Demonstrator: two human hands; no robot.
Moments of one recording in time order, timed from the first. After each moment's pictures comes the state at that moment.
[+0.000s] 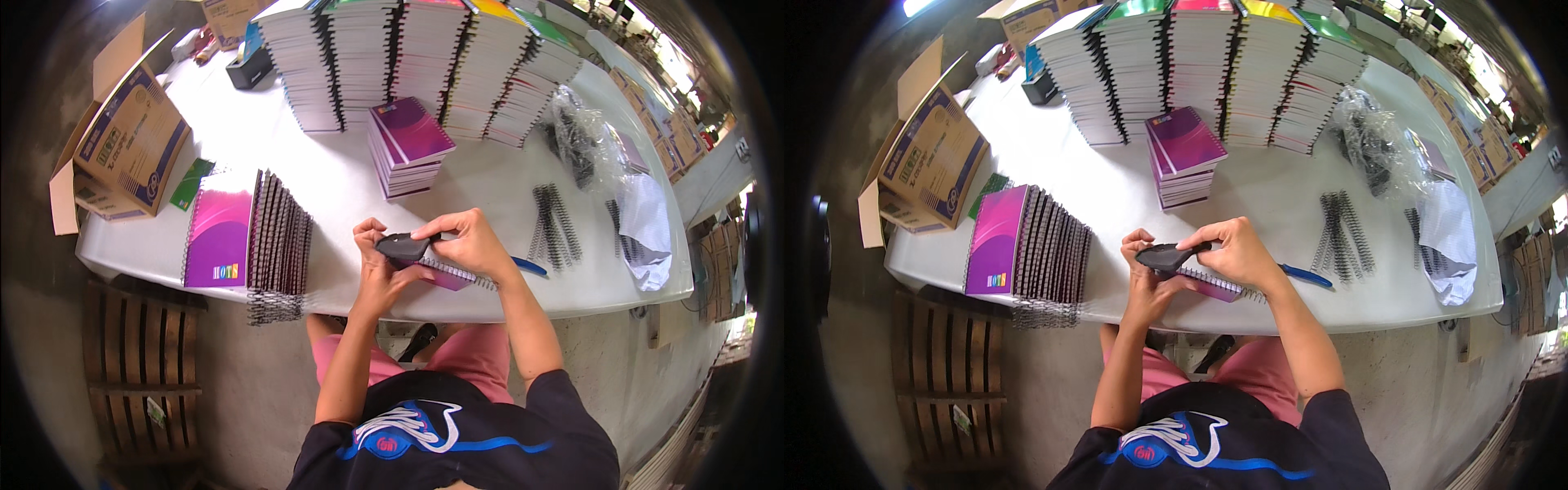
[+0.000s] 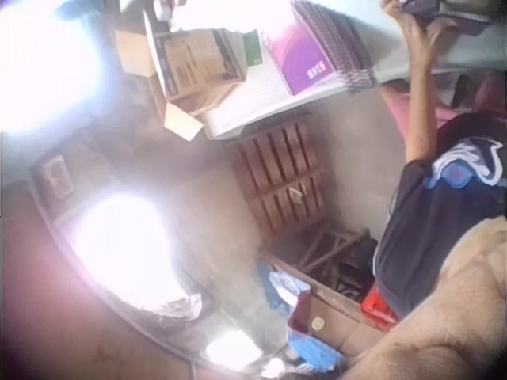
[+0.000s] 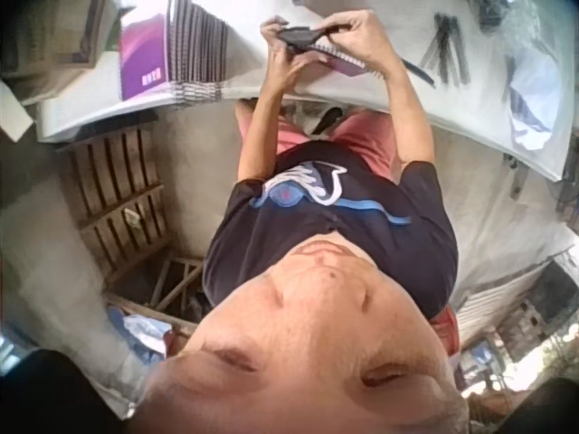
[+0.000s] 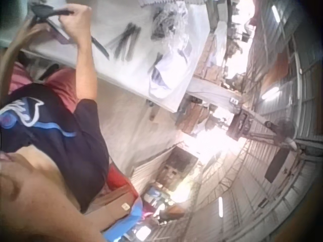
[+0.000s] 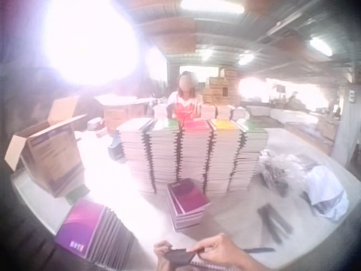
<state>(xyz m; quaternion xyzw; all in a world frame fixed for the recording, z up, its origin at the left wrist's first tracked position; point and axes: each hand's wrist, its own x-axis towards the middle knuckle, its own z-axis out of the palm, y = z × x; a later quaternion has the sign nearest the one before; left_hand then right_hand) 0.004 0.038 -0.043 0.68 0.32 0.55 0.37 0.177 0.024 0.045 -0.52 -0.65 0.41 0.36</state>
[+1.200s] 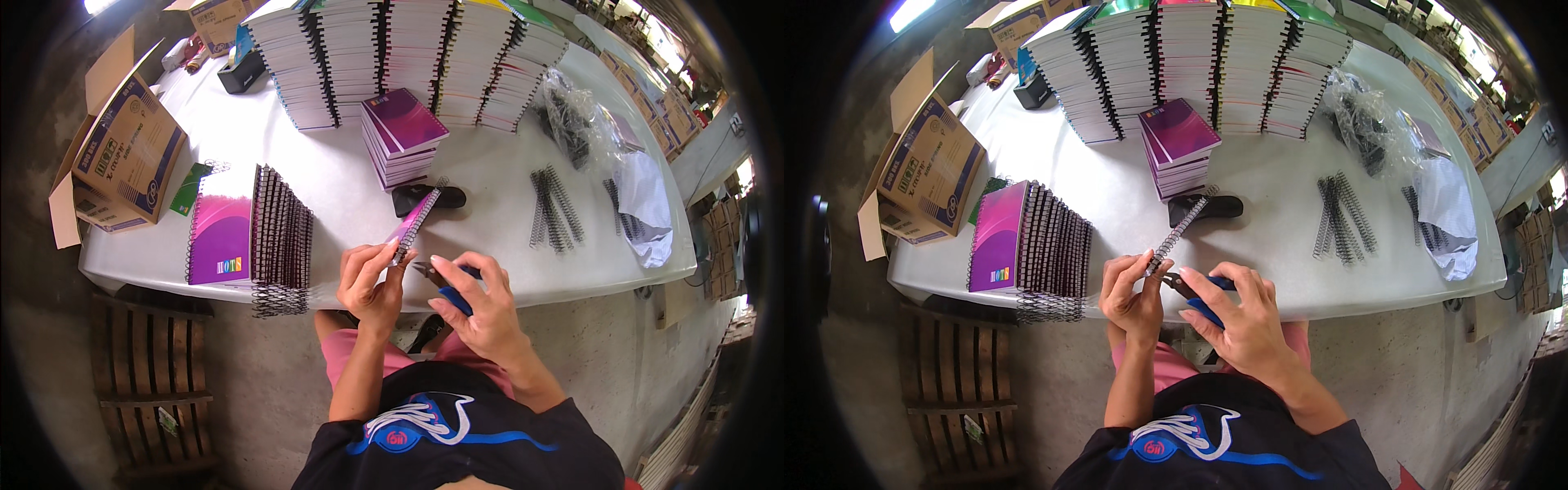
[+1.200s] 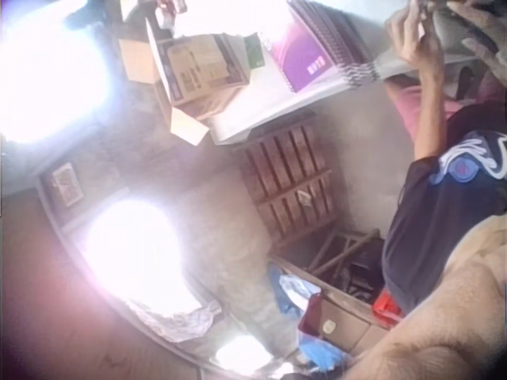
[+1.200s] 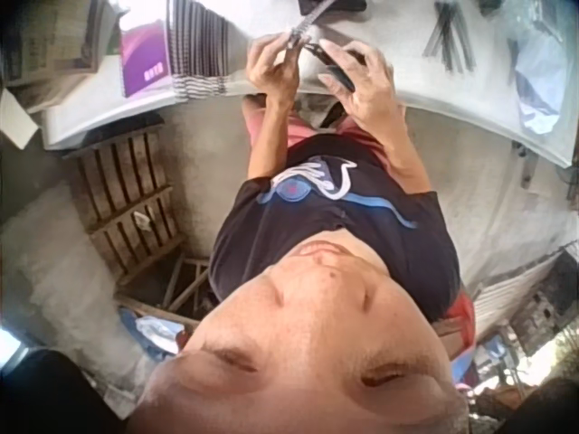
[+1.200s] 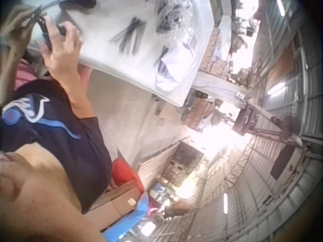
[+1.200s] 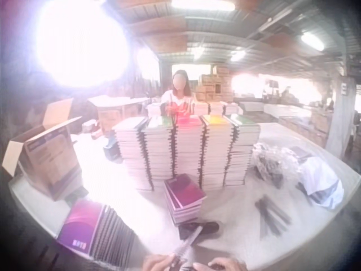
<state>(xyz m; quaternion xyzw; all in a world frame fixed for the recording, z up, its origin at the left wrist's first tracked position) -0.002 -0.003 0.006 0.64 0.35 0.67 0.12 0.133 -0.092 0.062 -0.58 -0.71 0.07 0.39</state>
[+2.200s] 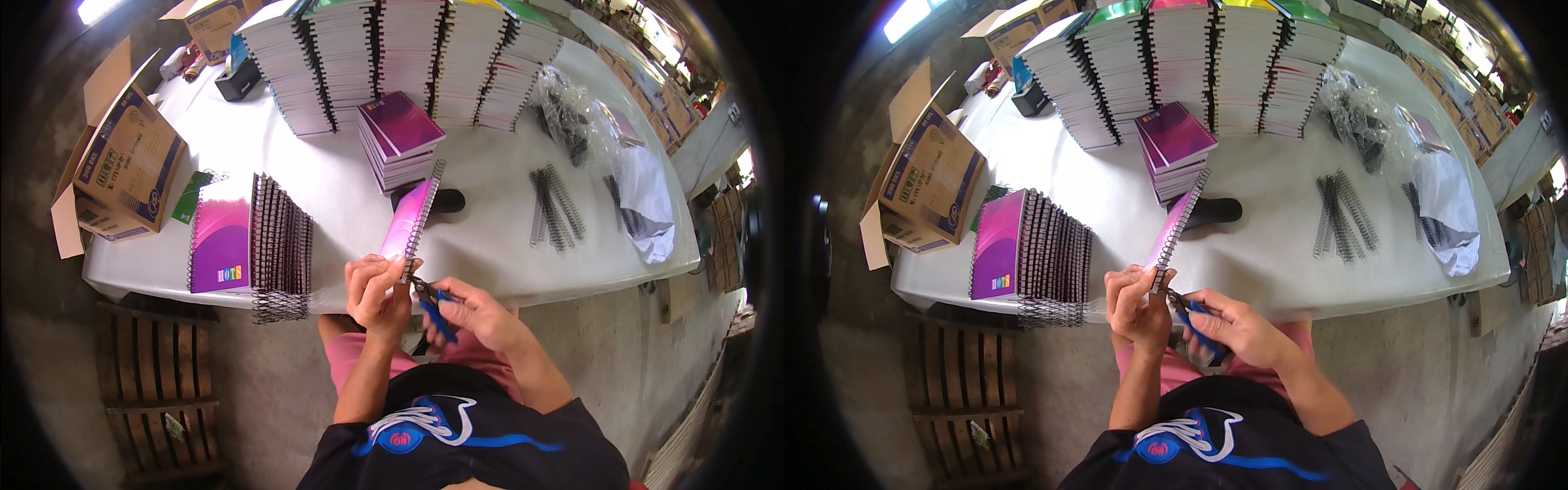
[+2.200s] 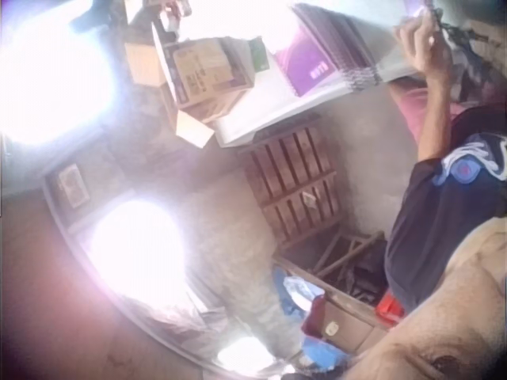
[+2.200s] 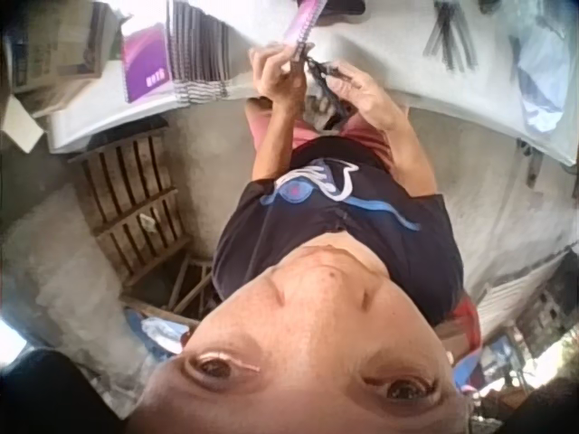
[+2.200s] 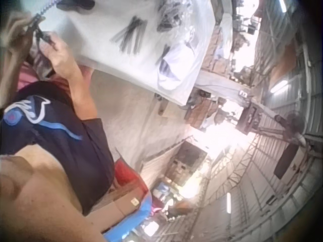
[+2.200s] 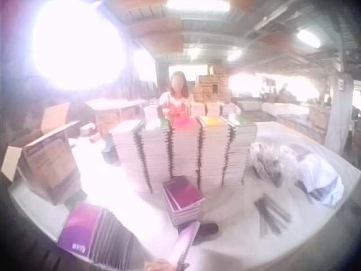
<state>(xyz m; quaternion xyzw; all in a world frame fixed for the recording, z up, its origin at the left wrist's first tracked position) 0.004 -0.008 0.004 0.66 0.28 0.69 0.09 0.147 -0.090 0.055 -0.41 -0.38 0.72 0.40</state>
